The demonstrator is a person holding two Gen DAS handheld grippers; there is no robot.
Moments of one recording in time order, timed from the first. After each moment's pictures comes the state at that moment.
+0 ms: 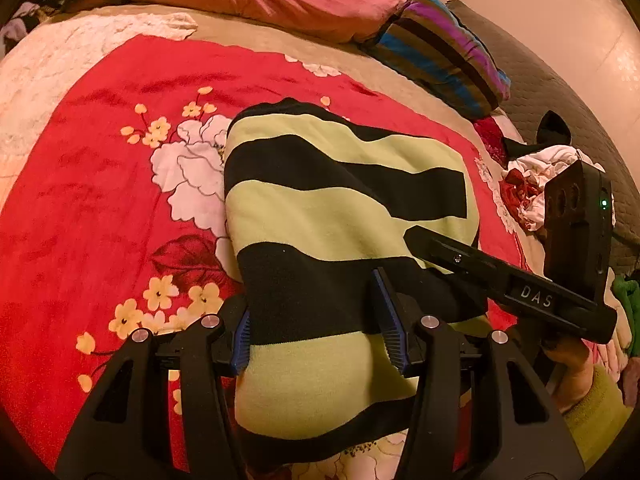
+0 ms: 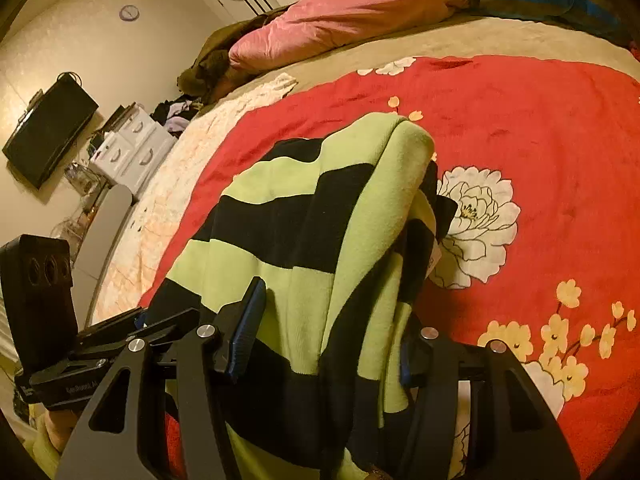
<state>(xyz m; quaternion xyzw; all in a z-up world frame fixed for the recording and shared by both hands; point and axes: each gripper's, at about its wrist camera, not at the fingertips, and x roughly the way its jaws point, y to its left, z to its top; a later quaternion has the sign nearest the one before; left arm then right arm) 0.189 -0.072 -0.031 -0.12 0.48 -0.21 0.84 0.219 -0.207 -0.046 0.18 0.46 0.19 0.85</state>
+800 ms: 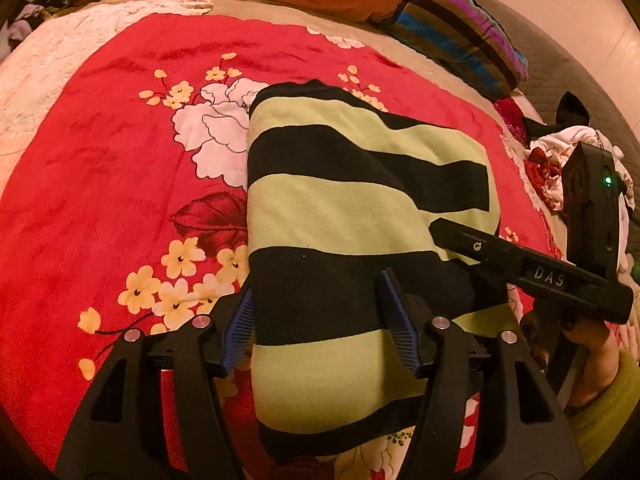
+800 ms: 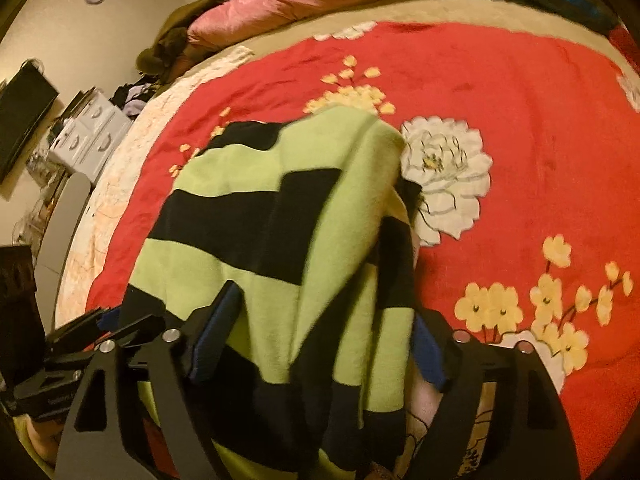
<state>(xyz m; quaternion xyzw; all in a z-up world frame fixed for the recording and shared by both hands) 0.180 -0.064 -0.067 -0.08 0.51 -0.18 0.84 0.218 -0.210 -0.089 0.16 0.51 0.12 0.84</state>
